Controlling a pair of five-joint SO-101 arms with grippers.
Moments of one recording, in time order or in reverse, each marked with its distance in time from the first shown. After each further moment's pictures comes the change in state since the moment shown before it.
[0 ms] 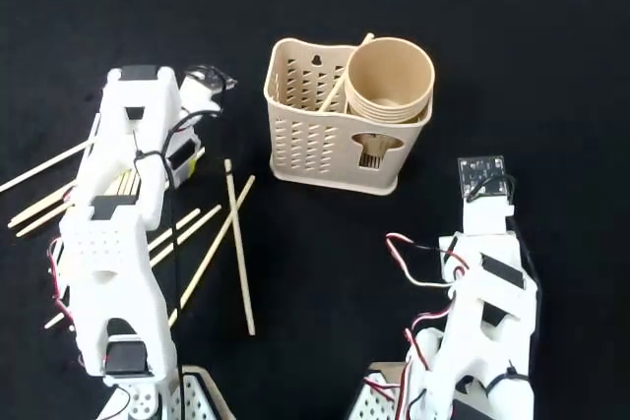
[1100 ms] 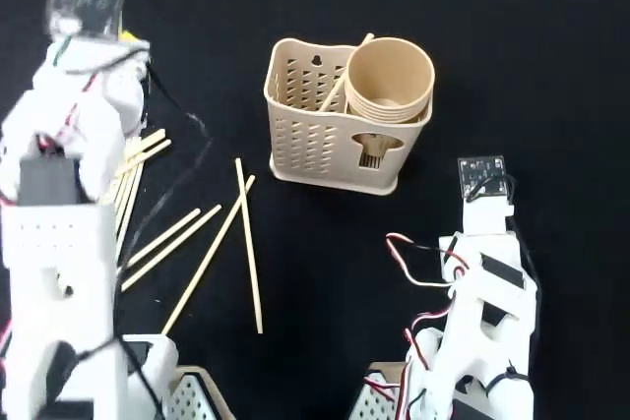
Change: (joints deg) left arm 0.8 -74.7 37.8 -40.8 30.2; right arm 0.0 0.0 0.0 0.0 0.0
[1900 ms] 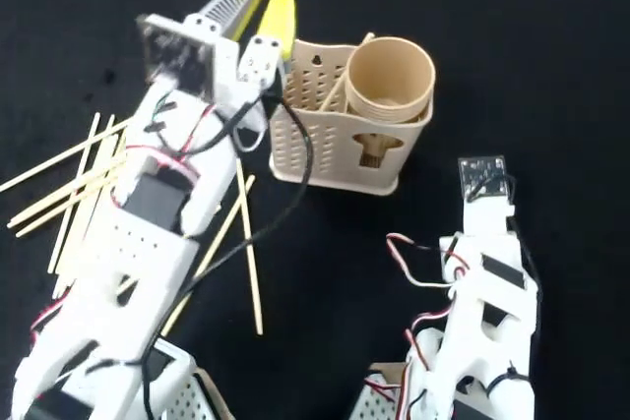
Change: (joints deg) left arm 26.0 1.2 10.7 -41.0 10.9; right arm 0.0 0.0 0.0 0.0 0.0
